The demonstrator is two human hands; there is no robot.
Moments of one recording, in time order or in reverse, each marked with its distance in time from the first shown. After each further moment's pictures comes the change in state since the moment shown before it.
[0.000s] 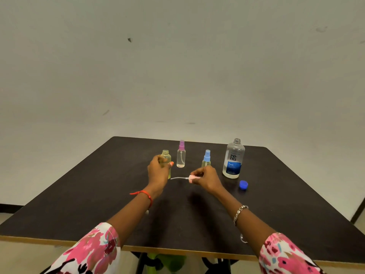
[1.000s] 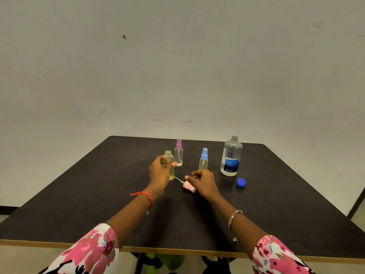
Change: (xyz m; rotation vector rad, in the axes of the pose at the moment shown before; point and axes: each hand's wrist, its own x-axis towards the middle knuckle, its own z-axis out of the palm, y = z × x) left_hand -0.001 -0.007 0.011 -0.046 -0.086 -0.017; right_hand 0.003 0.026 0.022 0.011 0.185 0.015
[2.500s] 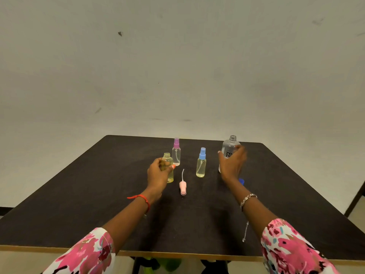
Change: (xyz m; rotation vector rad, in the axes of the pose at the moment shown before) left_hand 0.002 -0.007 0.005 0.003 -0.030 -0.030; right_hand 0.032 -0.004 -0.067 0.149 0.616 0.072
